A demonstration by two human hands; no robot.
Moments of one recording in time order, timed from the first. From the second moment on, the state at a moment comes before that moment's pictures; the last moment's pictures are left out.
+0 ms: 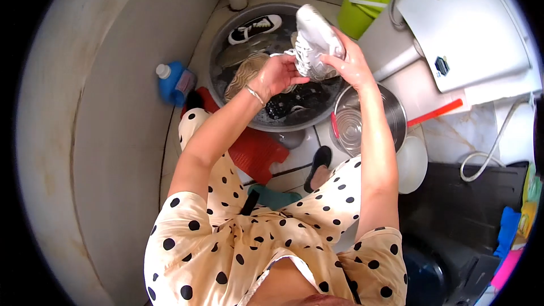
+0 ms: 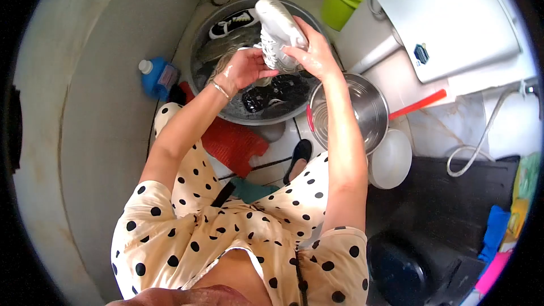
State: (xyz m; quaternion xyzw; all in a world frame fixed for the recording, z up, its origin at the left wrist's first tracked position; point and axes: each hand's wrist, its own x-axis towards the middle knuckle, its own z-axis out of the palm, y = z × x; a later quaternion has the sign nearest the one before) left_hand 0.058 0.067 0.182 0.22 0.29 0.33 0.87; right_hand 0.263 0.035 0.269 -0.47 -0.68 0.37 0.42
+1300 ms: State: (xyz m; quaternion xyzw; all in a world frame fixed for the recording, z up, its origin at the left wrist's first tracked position) left_hand 0.256 0.055 0.070 0.26 0.30 0.42 0.81; right_hand 0.388 0.070 0.070 -0.76 -0.42 0.00 0.49
